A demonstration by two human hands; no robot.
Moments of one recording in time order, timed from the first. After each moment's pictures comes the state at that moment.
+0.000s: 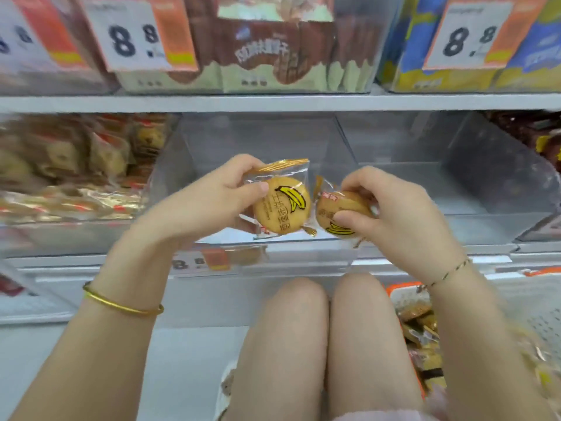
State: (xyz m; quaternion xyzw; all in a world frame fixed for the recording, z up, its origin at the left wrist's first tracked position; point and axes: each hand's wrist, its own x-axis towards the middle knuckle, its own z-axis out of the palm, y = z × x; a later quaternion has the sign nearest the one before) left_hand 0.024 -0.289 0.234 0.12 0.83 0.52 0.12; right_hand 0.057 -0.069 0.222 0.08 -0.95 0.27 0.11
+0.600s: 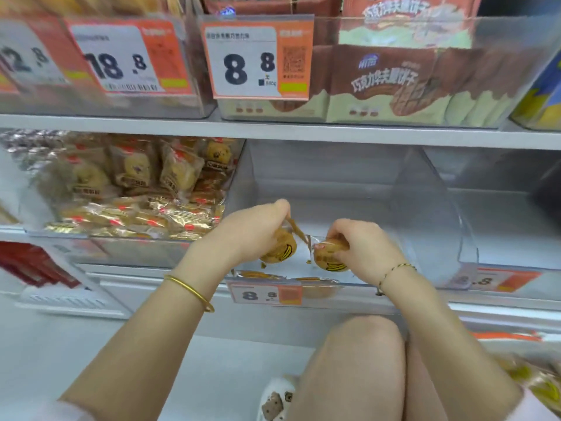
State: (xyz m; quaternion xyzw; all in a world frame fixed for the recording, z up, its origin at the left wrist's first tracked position) left_hand -0.046 -0.374 0.190 0.15 0.98 0.09 0.10; right_hand -0.046 -0.182 0.156 0.09 -0.98 0.19 -0.06
